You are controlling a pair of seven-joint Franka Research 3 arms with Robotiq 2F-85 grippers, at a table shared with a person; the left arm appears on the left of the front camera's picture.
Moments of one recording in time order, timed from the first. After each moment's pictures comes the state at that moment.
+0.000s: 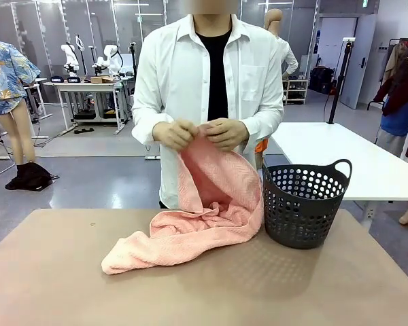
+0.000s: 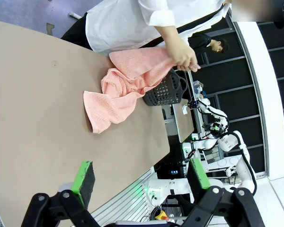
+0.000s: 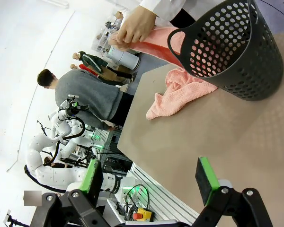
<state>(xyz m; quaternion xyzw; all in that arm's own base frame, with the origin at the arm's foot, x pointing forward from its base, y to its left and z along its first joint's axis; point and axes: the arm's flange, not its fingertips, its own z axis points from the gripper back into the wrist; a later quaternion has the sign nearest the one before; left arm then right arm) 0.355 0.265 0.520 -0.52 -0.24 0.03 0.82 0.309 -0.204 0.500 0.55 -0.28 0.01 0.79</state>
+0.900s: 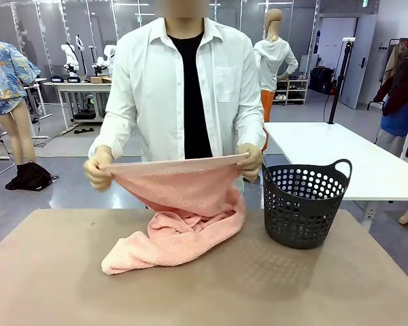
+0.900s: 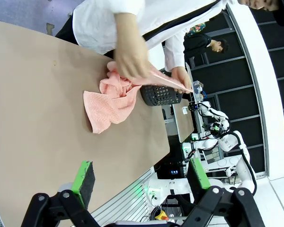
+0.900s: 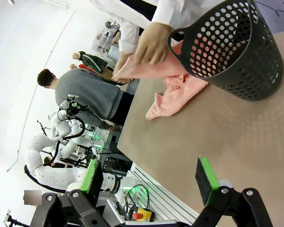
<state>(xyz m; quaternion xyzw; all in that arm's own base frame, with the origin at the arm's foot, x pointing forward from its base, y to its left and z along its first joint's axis) 0.355 0.265 0.520 -0.52 -0.24 0.03 0.82 0.309 -0.204 0.500 0.55 -0.28 0.01 0.79</state>
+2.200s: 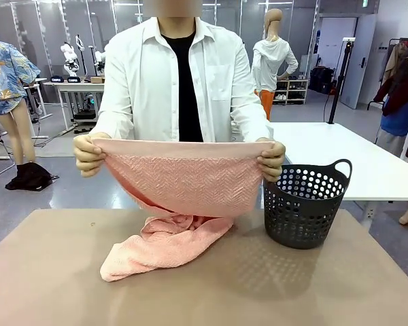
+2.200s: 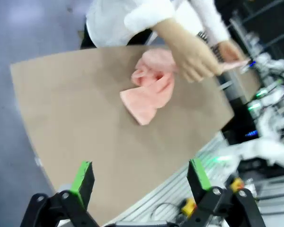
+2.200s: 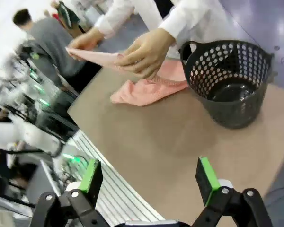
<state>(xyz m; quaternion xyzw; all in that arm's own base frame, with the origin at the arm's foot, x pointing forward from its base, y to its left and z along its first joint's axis) 0.333 0.232 0.646 -0.31 -0.29 -0.16 0.89 0.295 -0.173 0.616 0.37 -0.35 0.21 0.83</state>
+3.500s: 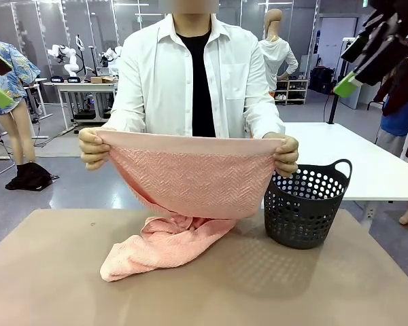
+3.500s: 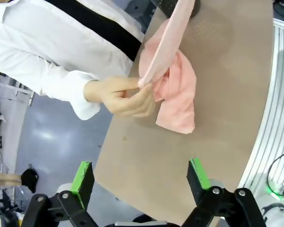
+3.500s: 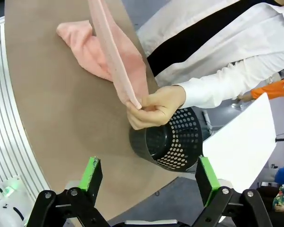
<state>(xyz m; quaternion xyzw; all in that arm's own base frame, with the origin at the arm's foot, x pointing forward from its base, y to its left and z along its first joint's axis) 0.291 -0.077 0.751 0.04 -0.36 -0.57 0.74 0.301 0.092 0.762 -0.04 -0.35 0.55 0.76</state>
